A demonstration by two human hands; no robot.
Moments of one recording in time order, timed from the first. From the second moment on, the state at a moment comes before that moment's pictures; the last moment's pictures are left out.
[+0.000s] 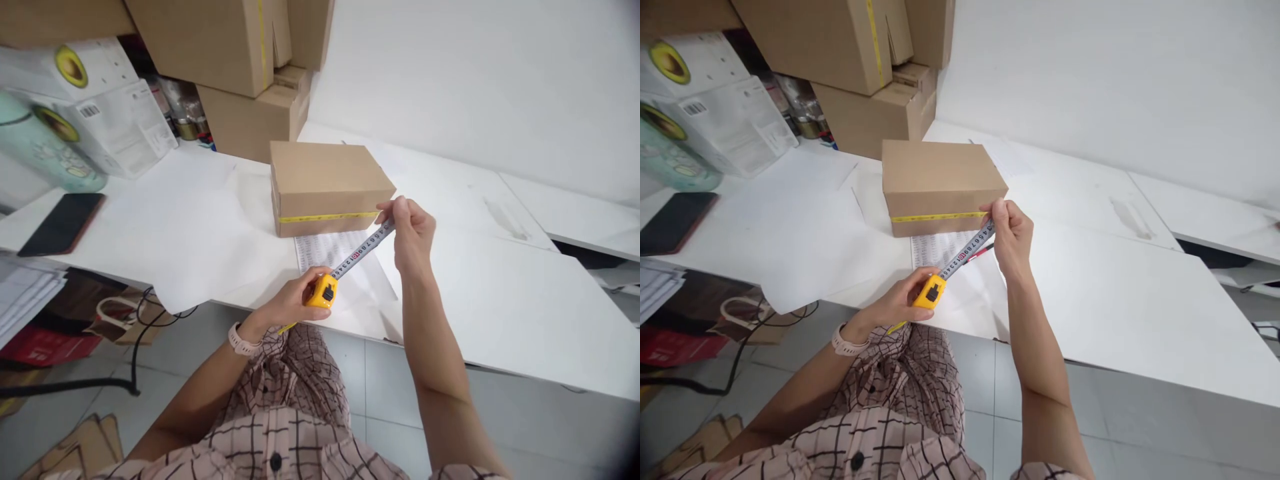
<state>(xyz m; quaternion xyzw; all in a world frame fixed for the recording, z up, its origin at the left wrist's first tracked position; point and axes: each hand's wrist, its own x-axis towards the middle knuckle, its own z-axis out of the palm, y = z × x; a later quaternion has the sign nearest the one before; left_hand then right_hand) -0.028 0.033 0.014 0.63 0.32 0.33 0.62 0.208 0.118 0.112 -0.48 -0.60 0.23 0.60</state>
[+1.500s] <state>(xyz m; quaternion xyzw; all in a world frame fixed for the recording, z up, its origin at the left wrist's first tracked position) -0.028 0.030 0.024 0.63 0.36 0.30 0.61 0.222 0.119 0.004 -0.56 -0.56 0.39 0.47</state>
